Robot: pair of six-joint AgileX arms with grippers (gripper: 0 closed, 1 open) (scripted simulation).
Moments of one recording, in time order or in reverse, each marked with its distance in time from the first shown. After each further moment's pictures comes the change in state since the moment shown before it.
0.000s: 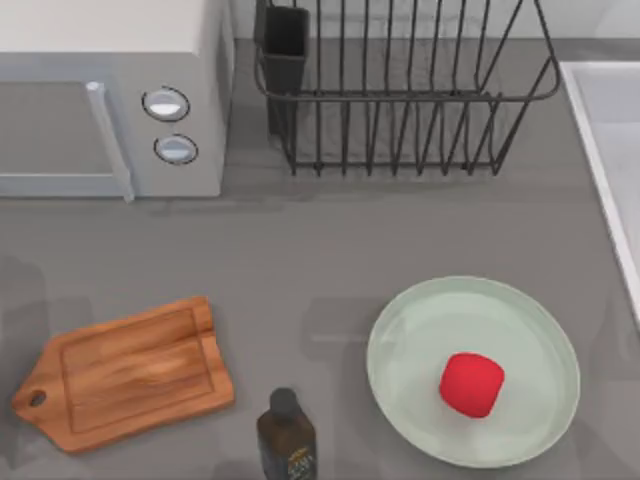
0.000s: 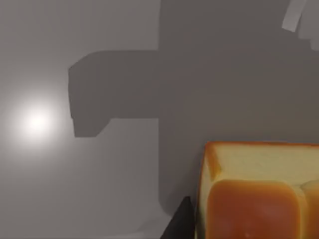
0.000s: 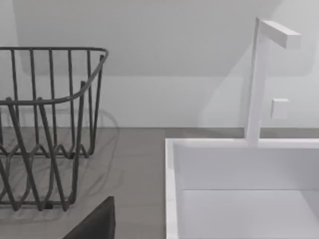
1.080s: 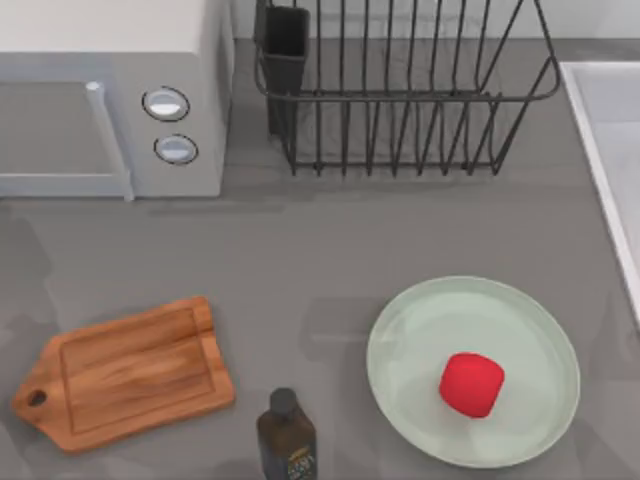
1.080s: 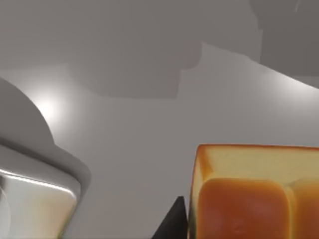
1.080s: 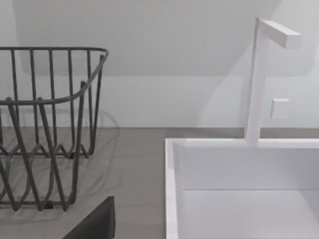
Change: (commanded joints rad) left arm -0.004 -0.151 0.248 -0.402 -0.001 -0.012; right arm 0.000 0.000 0.000 0.000 0.000 0.000
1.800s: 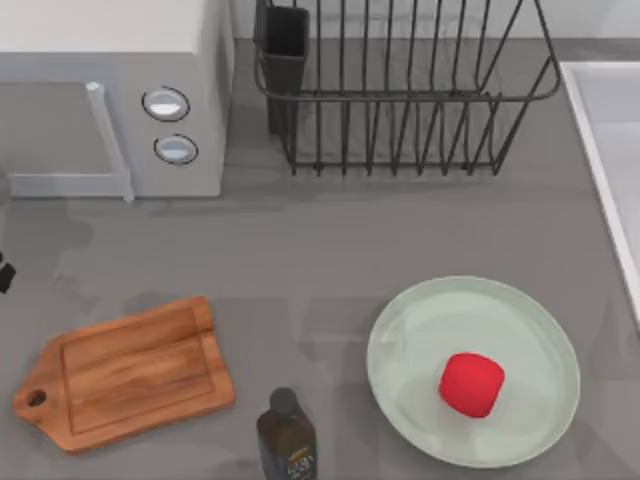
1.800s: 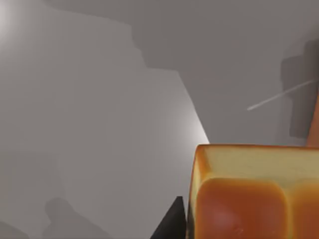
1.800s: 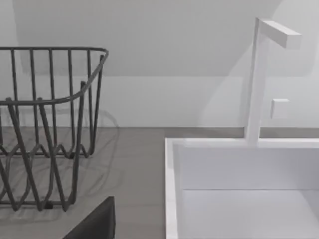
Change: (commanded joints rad) left arm -0.209 -0.028 -0.057 0.032 -0.016 -0.850; right arm 0.000 0.000 0.000 0.000 0.000 0.000
